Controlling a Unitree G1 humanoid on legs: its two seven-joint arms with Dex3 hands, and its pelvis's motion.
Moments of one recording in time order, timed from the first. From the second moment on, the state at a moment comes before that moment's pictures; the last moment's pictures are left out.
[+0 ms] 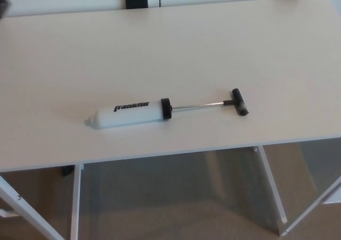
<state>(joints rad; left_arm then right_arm) -0.24 0.81 0.37 -0.46 -0.51 0.29 -0.19 0.16 -0.33 -0.28 0.91 0.15 -0.29 0.17</state>
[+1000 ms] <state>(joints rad) -0.68 0.67 -0.47 -0.12 -0.10 0.34 -0.23 0.21 -0.33 -0.27 0.77 0.14 -0.27 0.17</state>
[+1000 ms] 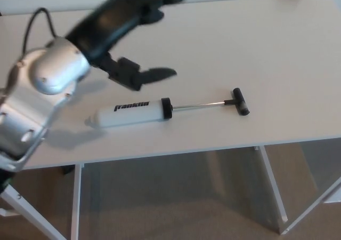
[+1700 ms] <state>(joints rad) -0.83 0.60 -0.85 0.23 0.17 0.37 -0.24 0.25 -0.33 -0.23 0.68 0.12 -0.24 0.17</state>
